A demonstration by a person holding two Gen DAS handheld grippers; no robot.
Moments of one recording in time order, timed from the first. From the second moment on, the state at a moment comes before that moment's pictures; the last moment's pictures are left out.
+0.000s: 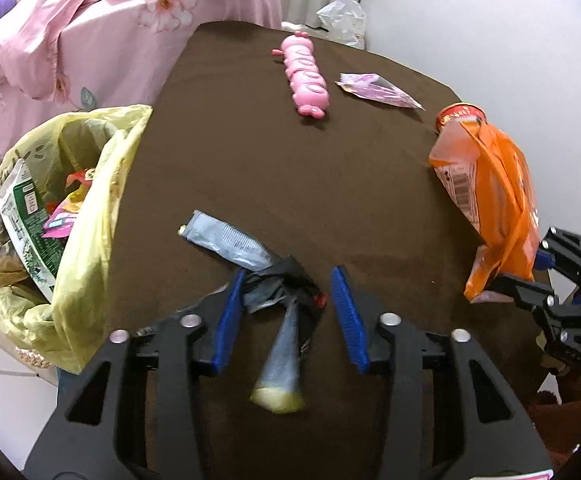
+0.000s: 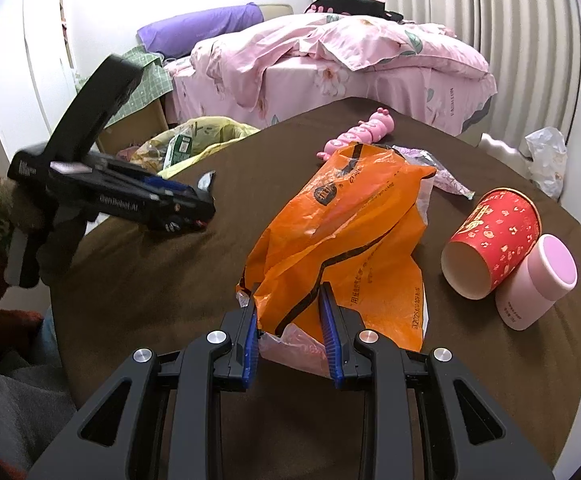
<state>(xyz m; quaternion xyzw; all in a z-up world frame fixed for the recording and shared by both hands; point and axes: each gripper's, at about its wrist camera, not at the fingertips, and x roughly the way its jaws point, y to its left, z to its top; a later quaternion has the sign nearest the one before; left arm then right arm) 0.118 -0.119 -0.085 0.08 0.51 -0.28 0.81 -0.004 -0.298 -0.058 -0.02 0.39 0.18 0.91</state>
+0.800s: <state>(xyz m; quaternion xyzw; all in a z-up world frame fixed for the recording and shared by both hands) 0.094 -0.066 -0.024 -0.01 0.40 -0.32 0.86 -0.006 -0.273 -0.013 -0.05 0.34 0.19 0.92</state>
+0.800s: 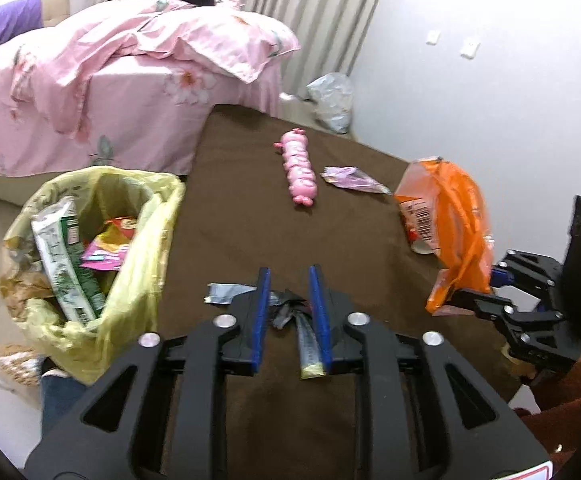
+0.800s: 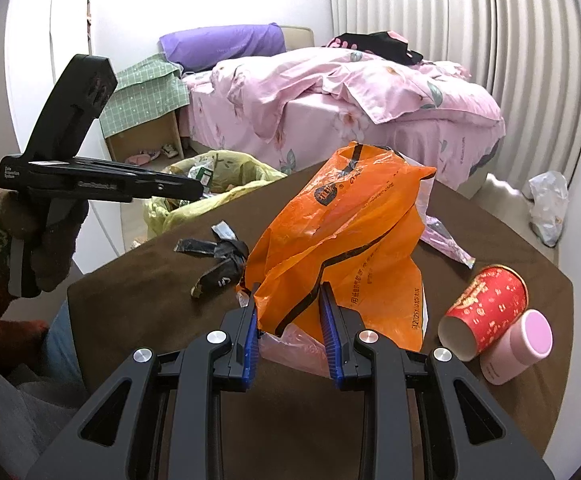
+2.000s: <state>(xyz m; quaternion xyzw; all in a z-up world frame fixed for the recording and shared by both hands) 0.101 -0.072 -0.039 0.01 0.42 -0.27 0.87 -0.007 -0.271 -0.015 -0.05 0.34 0.19 0.92</state>
